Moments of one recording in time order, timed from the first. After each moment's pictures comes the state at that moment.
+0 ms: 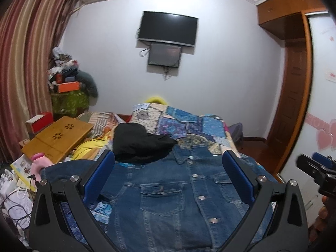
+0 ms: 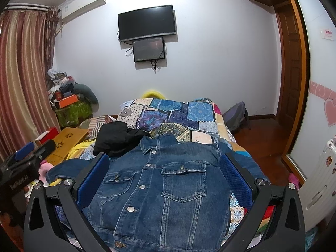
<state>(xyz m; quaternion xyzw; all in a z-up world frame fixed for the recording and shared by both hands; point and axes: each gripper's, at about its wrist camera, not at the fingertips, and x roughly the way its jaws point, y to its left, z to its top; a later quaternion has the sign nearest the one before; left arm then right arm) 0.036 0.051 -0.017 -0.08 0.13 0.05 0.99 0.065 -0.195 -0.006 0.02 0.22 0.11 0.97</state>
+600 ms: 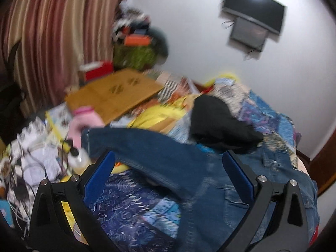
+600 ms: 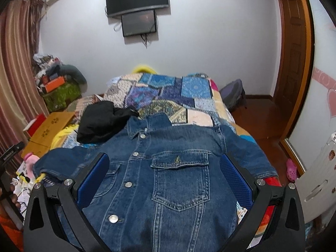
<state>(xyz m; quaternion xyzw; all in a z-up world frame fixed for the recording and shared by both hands) 0.108 0.243 -0.113 -0.20 0.28 0.26 0.90 0.146 -0.186 -0.042 0.00 0.32 0.08 0.94</state>
